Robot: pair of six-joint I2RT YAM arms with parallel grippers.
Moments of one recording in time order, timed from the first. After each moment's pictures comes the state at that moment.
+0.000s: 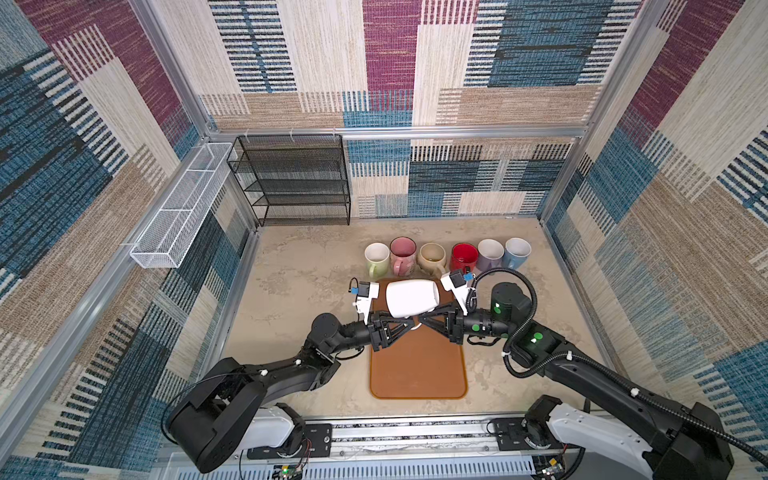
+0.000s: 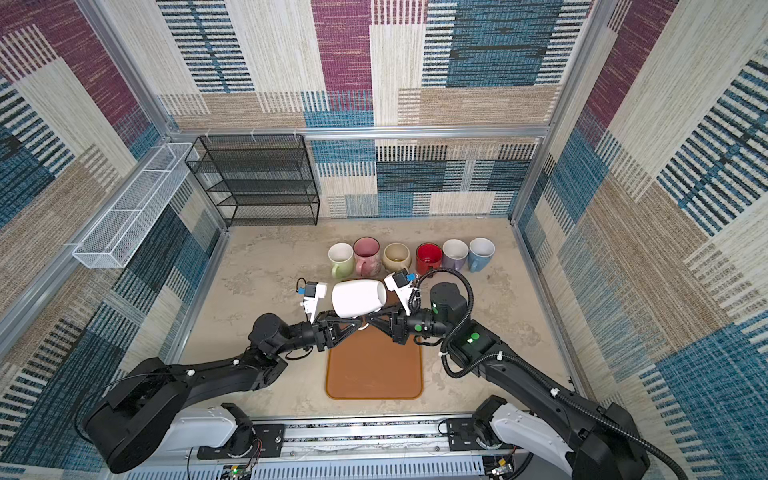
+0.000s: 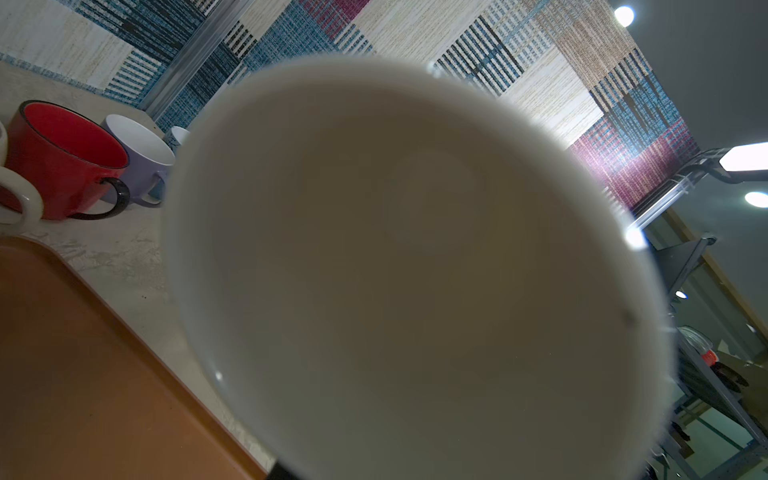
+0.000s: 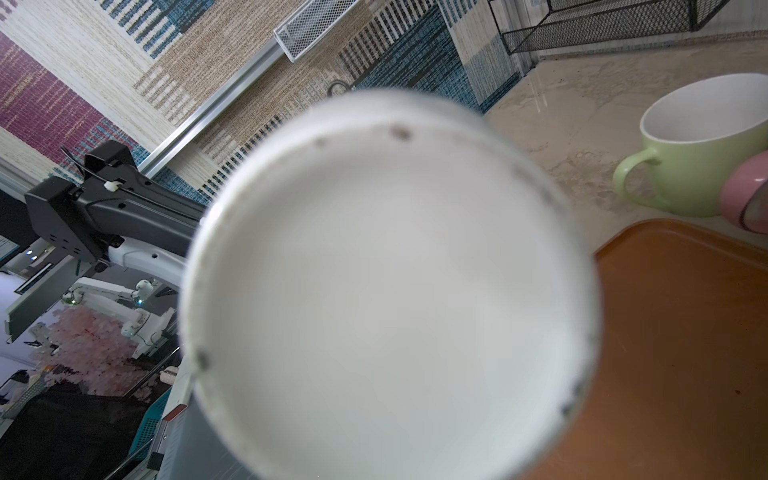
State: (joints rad) left arm -0.65 1.32 0.35 1.19 0.74 -0.94; right arm 0.65 0.99 0.64 0.12 -0.69 0.47
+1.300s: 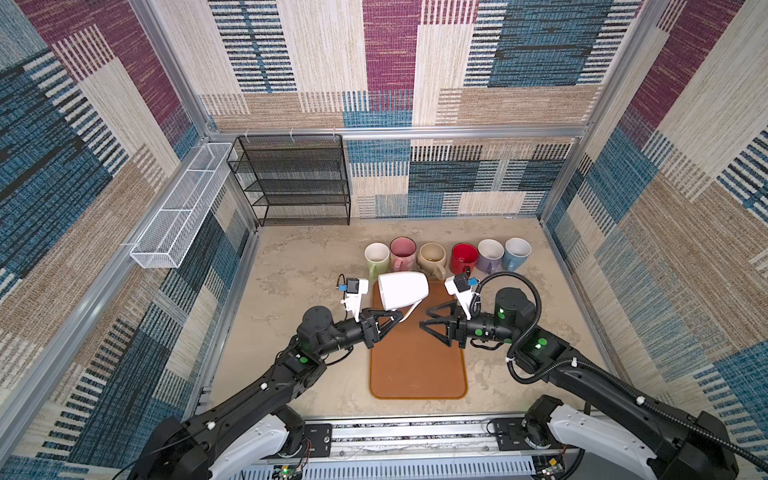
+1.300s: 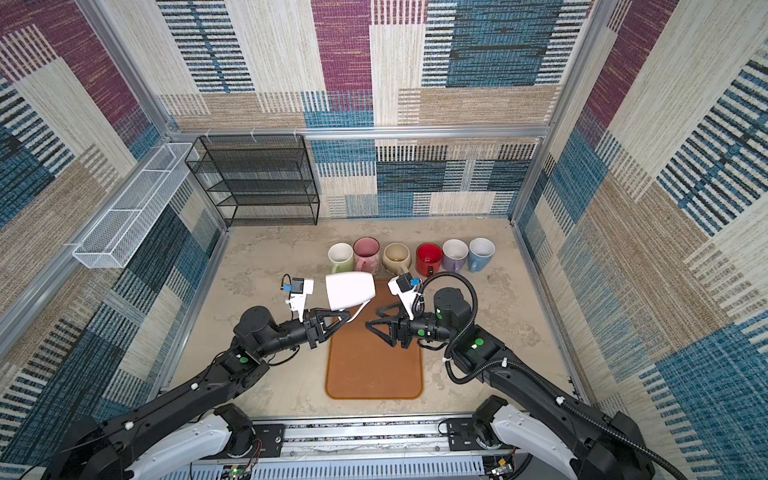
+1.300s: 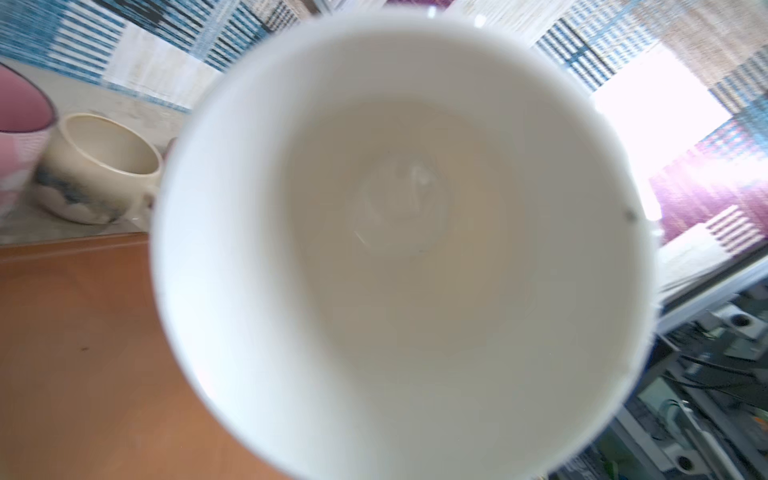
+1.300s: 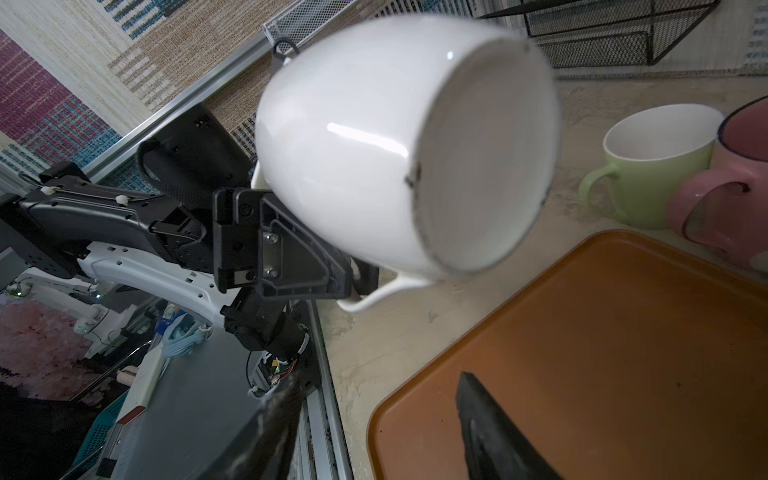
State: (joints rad) left arm -0.62 0.93 0.45 0.43 0.54 -0.72; right arm 0.65 0.92 0.60 0.09 -0.62 0.38
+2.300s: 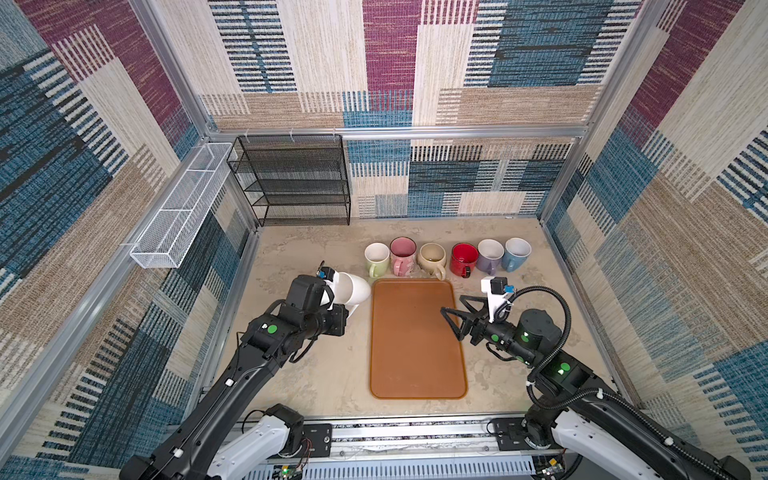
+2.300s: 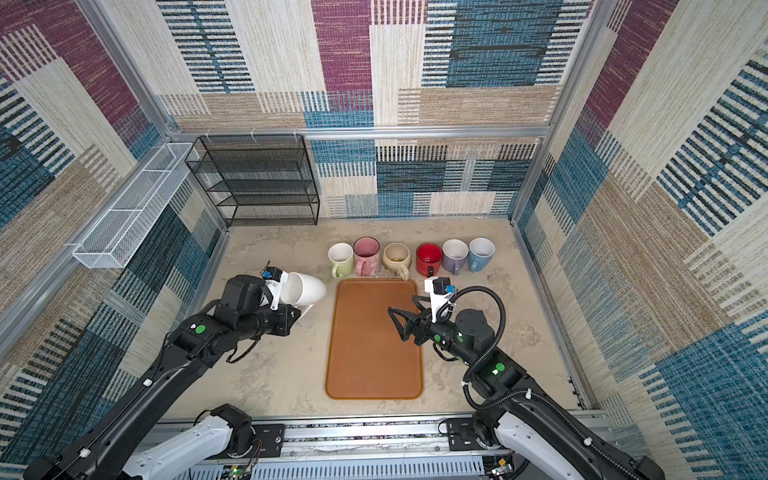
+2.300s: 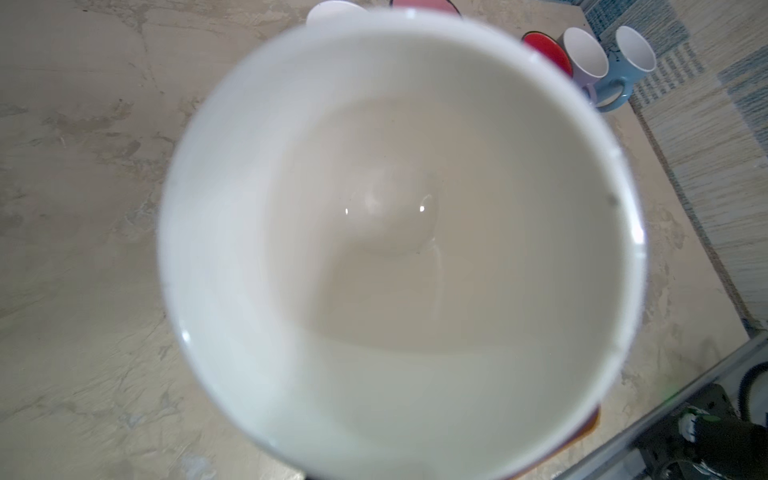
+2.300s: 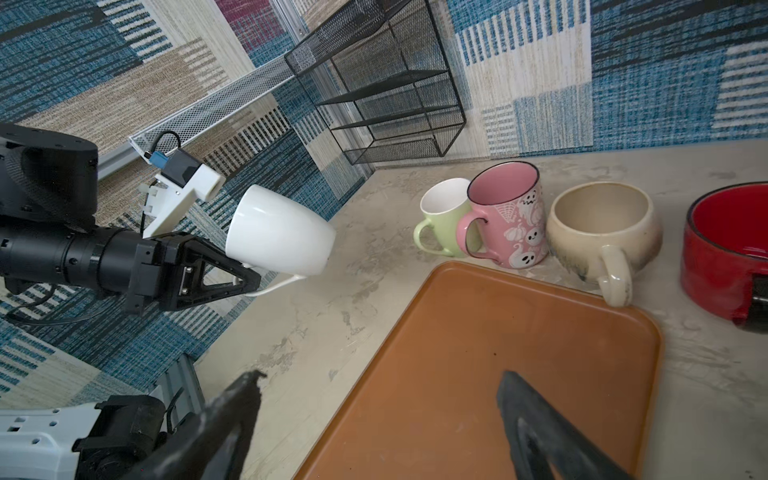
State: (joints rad) left arm -0.42 0.97 0.96 -0.82 0.09 -0.29; right arm 0.65 0.65 0.46 0.06 -0.15 0.44
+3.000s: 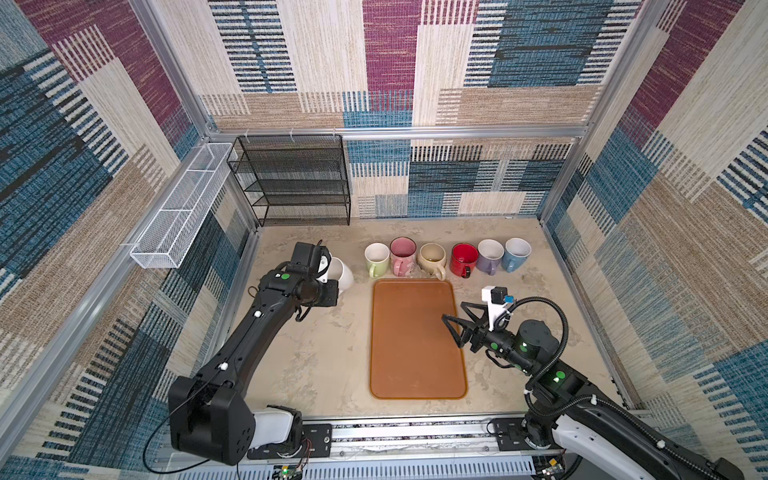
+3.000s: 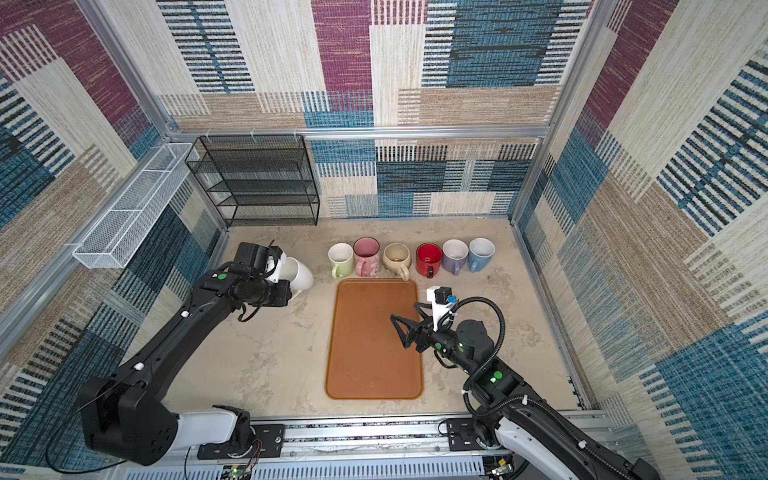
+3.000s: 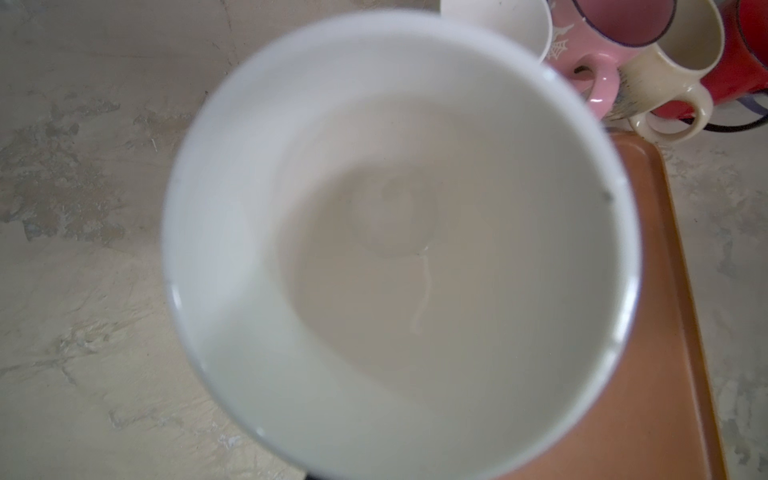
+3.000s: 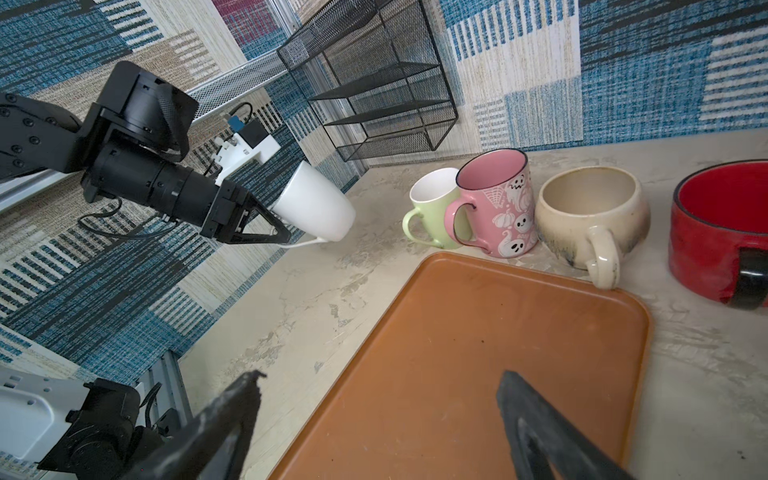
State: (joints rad) left arm -0.24 1.37 1.19 -0.86 0.08 -0.14; right arm 0.65 0.62 0.34 0.16 -0.15 0.43
